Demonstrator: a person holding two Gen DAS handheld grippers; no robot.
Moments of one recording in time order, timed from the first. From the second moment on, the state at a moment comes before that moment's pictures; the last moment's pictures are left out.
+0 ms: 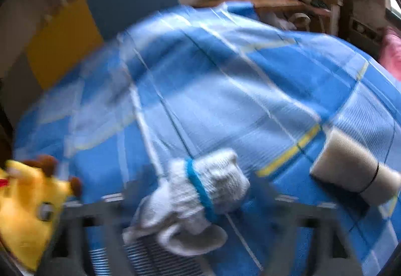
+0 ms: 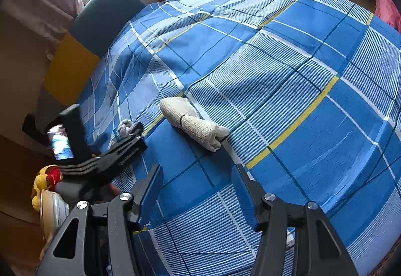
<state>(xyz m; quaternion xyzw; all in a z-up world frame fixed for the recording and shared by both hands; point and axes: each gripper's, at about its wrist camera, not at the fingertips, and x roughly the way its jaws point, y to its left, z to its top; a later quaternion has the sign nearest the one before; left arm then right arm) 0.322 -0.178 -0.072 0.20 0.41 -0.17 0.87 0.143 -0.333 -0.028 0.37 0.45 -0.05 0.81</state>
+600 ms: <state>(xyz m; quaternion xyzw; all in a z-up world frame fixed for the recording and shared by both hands) 0.136 -0.096 -0.022 0.10 0.41 -0.17 0.89 0.143 -0.336 -0.031 0.35 0.45 -0.07 0.82</state>
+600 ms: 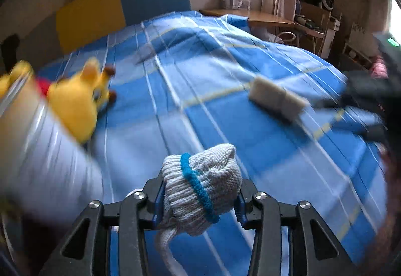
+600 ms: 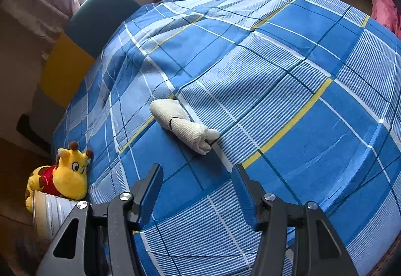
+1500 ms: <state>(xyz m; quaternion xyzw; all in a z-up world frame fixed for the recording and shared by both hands) 0.042 -0.049 -0.075 0.08 0.38 -0.15 0.91 0.147 -0.336 -0.033 0.32 0.45 -0.11 0.83</state>
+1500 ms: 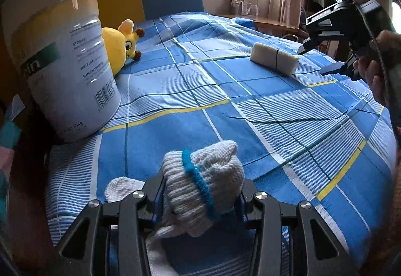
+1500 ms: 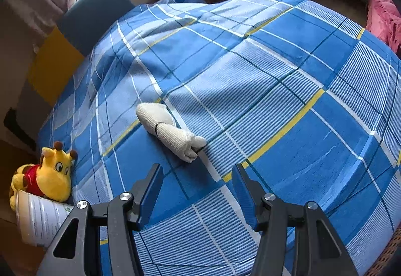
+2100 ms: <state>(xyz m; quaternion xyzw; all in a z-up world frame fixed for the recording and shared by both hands) 0.043 -0.048 -0.075 0.08 0.38 -0.15 0.91 0.238 -0.279 -0.032 0.00 0.52 -0.03 0.85</state>
